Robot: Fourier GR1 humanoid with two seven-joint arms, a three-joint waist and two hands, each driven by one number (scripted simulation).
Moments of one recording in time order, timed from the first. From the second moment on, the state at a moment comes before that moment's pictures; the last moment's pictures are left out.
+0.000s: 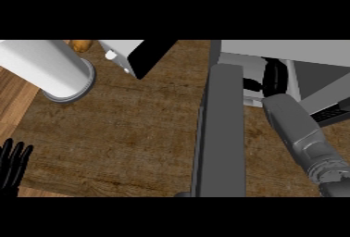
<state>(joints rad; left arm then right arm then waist) 0.37 0.11 0.28 -1.84 0.23 -0.40 -0.32 -1.02 -0.24 -0.11 -0.06 0.16 -0.80 -0.70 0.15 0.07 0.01</state>
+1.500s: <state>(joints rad) 0.36 0.09 0.28 -1.80 0.18 -0.40 -0.38 -0.99 -0.18 -0.12 -0.08 0.16 -0.73 -0.75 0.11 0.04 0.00</state>
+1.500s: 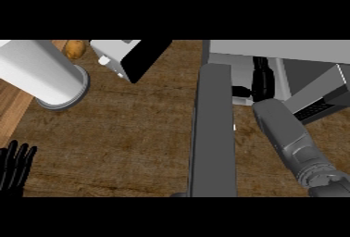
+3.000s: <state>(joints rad) 0.49 0.03 0.06 -1.90 0.09 -0.53 -0.38 -0.60 -0.05 -0.18 -0.30 0.03 -0.08 -1.02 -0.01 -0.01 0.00</state>
